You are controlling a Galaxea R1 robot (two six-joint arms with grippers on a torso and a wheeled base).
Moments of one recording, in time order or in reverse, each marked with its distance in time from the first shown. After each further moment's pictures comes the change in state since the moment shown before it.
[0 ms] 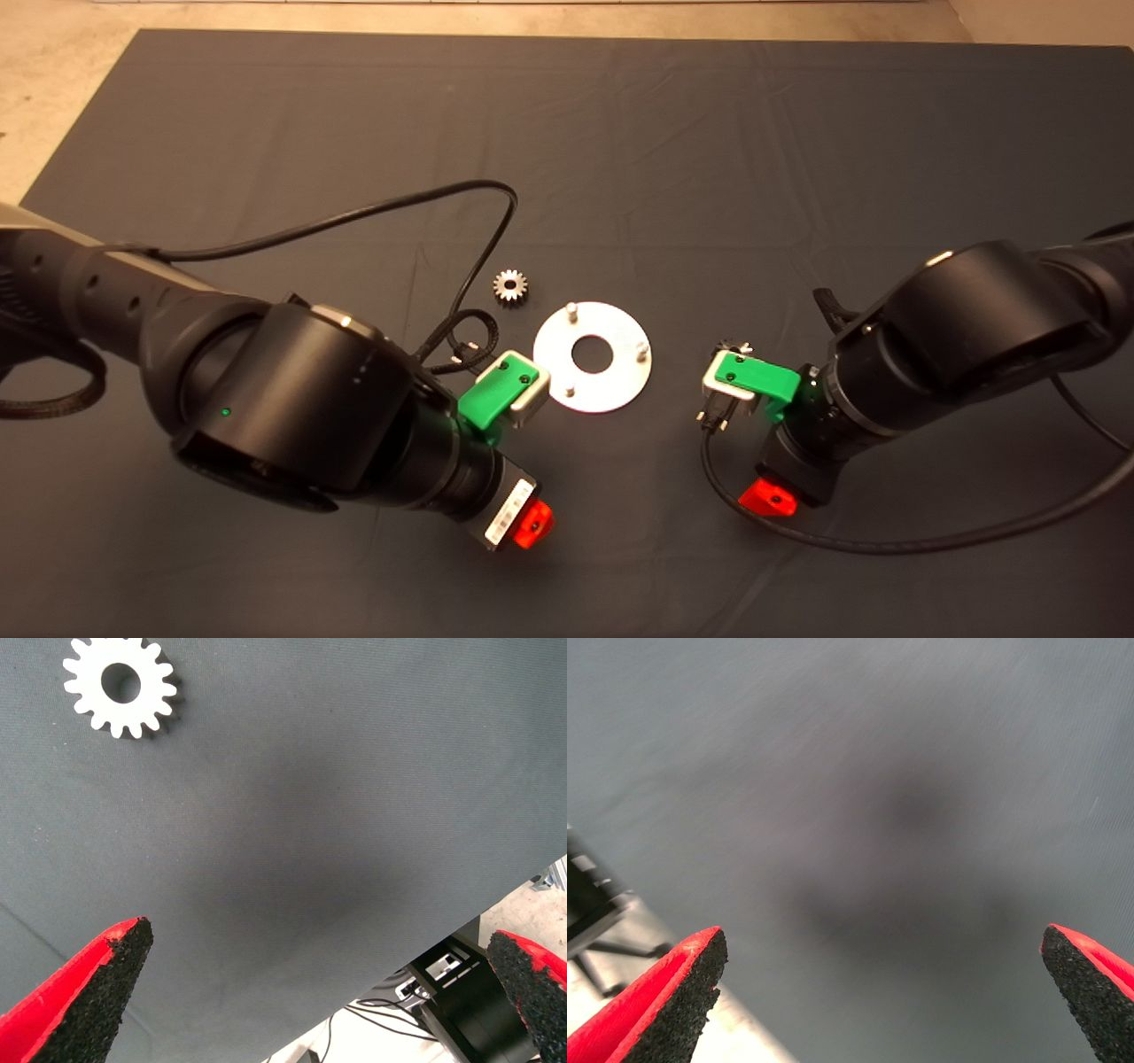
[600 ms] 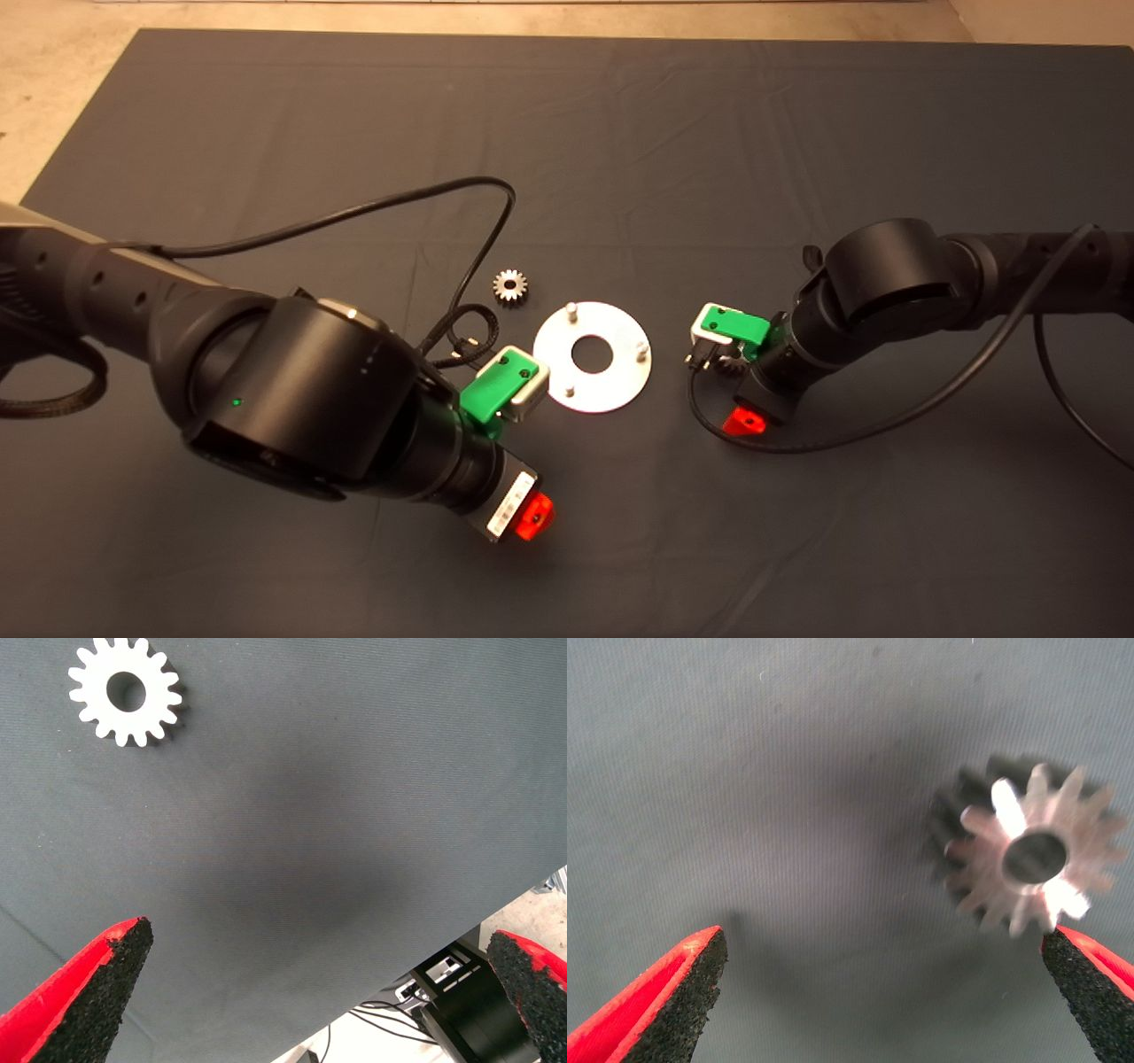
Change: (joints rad) left arm 0.000 0.002 -0.013 0.000 0.000 0.001; right arm -0.040 0.021 -0.240 -0.132 0.001 -0.222
